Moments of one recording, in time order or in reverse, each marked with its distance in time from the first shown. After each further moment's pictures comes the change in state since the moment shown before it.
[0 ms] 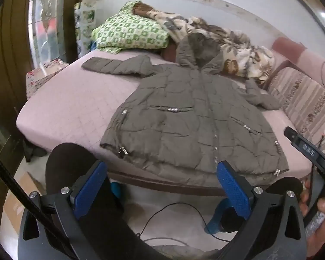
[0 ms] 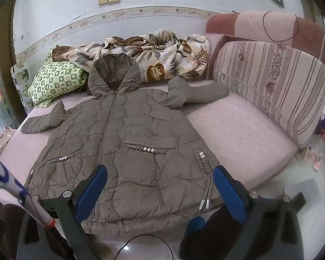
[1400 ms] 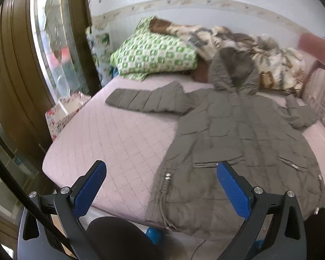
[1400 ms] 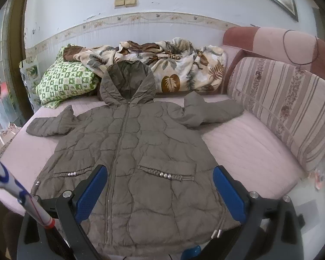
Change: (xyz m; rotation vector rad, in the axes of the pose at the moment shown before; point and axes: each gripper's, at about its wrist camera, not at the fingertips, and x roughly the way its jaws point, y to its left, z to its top) left arm 0.071 0.043 0.119 0.089 -0.074 0.226; right arm 0.026 0.035 0.050 -0.068 -0.007 0.045
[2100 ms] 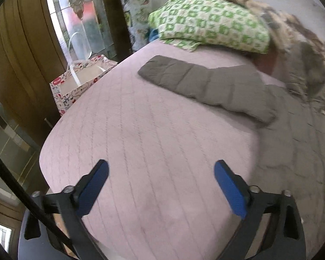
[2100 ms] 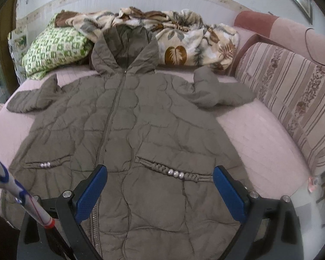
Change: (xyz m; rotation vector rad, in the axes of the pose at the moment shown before) left arm 0.201 0.110 0.053 -0.164 0.207 0.184; right arm 0.107 0.032 -0.010 -0.075 0.165 -0.065
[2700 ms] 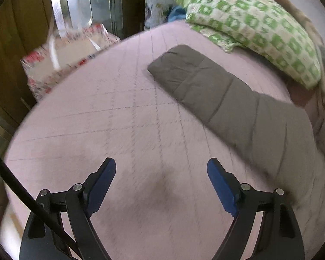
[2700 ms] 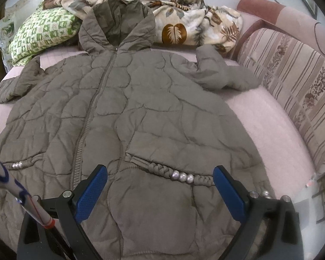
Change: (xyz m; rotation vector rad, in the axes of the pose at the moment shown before) left arm 0.152 0.048 0.099 -0.244 0.159 -0.113; right arm 0.068 0.008 0.003 0.007 0.110 -0.041
